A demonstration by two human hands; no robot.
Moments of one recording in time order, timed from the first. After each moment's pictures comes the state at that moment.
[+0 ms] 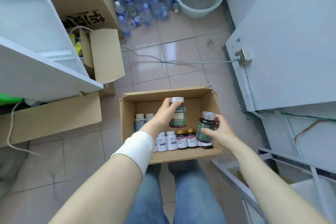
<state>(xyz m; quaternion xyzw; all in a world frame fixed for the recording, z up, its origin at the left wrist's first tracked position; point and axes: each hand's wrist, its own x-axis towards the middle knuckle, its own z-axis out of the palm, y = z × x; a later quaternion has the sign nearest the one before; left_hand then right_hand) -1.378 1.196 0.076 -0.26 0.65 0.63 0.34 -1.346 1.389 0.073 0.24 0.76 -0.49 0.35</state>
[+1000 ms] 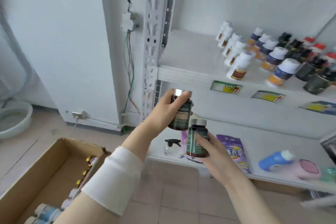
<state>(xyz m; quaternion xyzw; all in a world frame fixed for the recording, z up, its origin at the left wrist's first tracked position) -0.987 1.357 0.428 0.41 0.52 0.58 0.48 -0.822 1.379 0.363 0.40 0.46 -0.73 -0.31</state>
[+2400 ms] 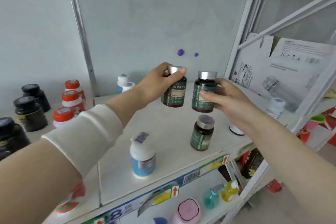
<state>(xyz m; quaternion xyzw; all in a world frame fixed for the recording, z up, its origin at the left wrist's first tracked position) -0.359 1.883 0.580 0.71 0.43 0.40 0.39 -0.172 1.834 0.559 0.50 0.56 -0.42 -0.51</state>
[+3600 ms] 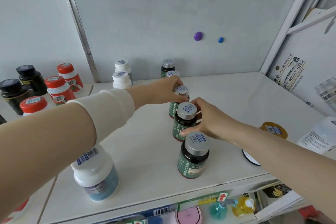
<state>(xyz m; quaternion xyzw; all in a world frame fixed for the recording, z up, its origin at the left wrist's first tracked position) -0.307 1.987 0.524 0.78 0.57 0.14 0.21 -0.147 1.933 0.500 0.53 0.73 -0.37 -0.20</state>
